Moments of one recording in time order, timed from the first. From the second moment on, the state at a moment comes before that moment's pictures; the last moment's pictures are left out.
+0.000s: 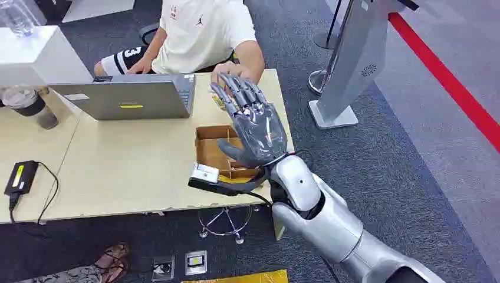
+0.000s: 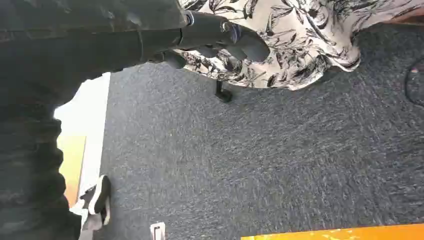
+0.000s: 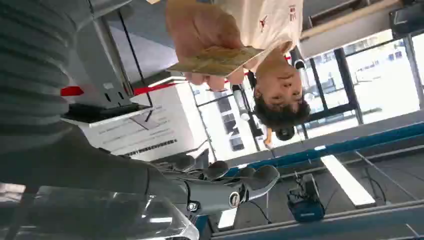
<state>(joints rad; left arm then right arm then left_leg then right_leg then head) -0.12 0.27 -0.79 -0.27 0.41 0.36 0.28 -0.67 -0.06 0.89 -1.36 1.11 -0.32 0.17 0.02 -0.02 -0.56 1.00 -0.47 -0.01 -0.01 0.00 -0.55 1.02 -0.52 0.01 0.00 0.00</state>
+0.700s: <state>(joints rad) -0.12 0.27 -0.79 -0.27 0.40 0.36 0.26 -0.68 -0.06 0.89 -1.29 1.17 -0.37 0.18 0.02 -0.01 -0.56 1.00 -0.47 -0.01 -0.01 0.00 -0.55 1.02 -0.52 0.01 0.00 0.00</state>
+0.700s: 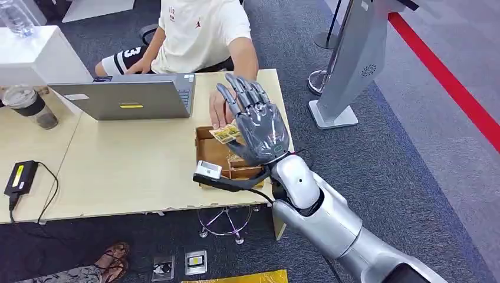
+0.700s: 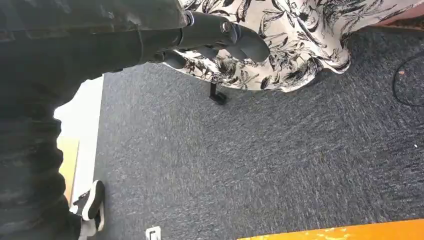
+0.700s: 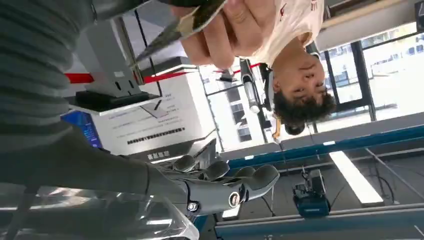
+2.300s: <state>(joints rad) -0.11 0.27 -0.79 -0.27 0.41 0.37 0.27 -0.52 -0.16 0.71 -0.95 0.79 -0.67 0.15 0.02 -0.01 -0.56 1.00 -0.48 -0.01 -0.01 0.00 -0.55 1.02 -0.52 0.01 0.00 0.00</state>
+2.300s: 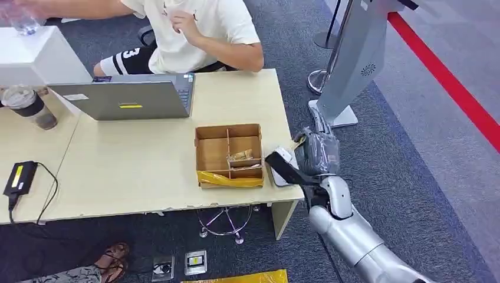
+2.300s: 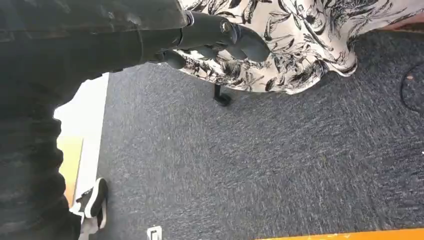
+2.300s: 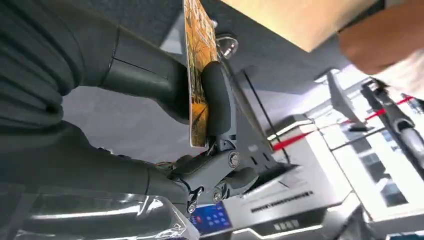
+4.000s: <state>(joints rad) -0.12 0.28 -0.79 -0.27 0.38 0.36 0.28 -0.47 -0.09 0.54 -0.78 0.71 -0.69 0.08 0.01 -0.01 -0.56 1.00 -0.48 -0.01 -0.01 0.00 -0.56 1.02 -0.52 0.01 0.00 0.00</state>
